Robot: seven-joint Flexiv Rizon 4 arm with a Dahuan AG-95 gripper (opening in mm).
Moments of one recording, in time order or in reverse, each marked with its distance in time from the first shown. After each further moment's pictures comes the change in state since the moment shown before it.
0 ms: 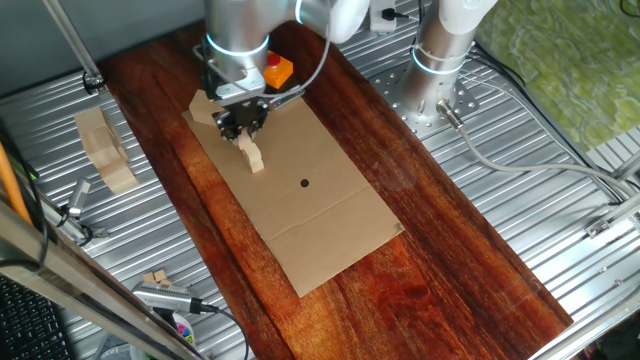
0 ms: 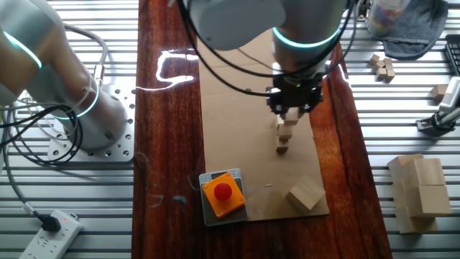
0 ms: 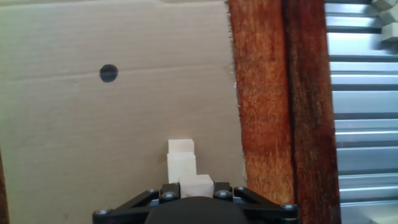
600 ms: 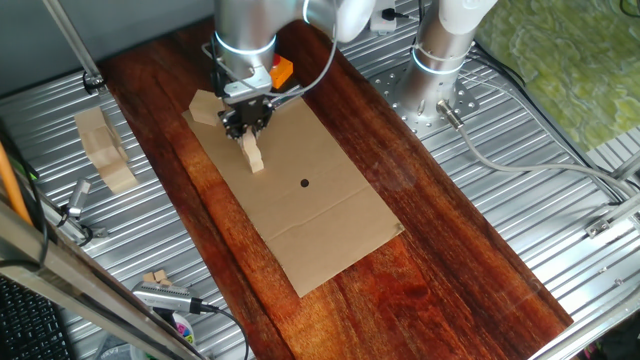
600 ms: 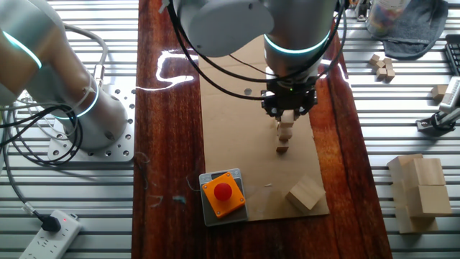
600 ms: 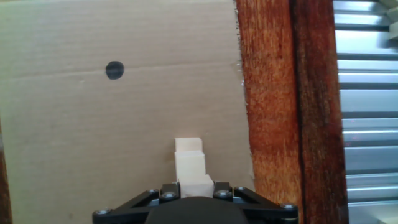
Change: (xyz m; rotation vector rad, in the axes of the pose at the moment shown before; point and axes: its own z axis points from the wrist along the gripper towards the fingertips) arm 0.000 0.007 0.004 0.008 -0.001 0.004
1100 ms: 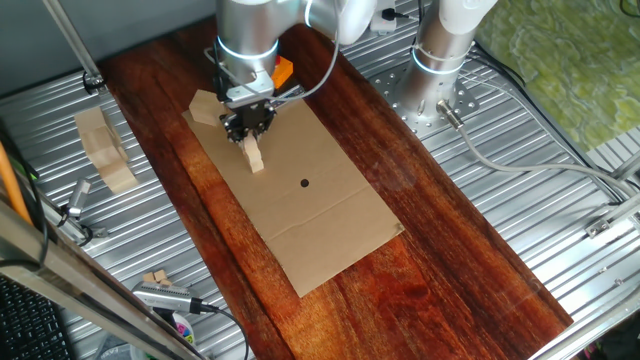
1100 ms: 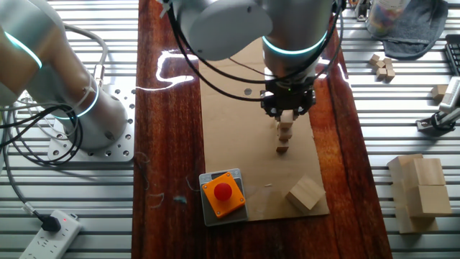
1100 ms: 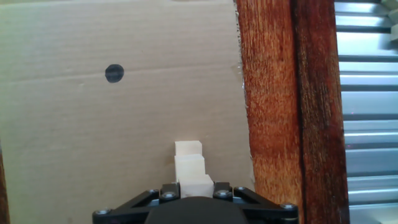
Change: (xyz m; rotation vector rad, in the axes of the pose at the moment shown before) arm -0.002 0.002 0.010 0.016 0.004 -0.003
